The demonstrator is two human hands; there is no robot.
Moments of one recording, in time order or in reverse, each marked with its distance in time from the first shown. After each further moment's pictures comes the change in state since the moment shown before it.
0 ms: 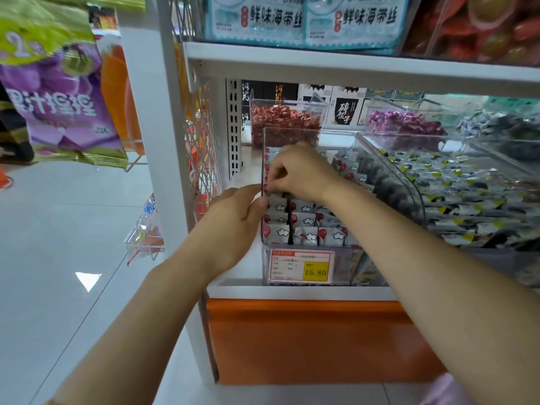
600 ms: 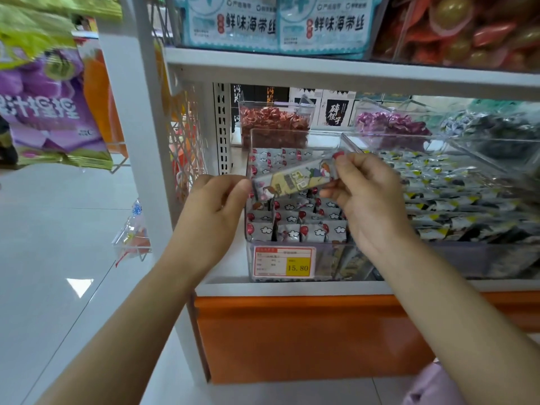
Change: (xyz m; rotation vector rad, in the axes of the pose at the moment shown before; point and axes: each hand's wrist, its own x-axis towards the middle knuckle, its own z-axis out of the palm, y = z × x) left_hand -0.007 0.018 -0.003 -0.118 0.228 0.019; right_hand -0.099 -0.002 -0.024 1.256 0.645 0.359
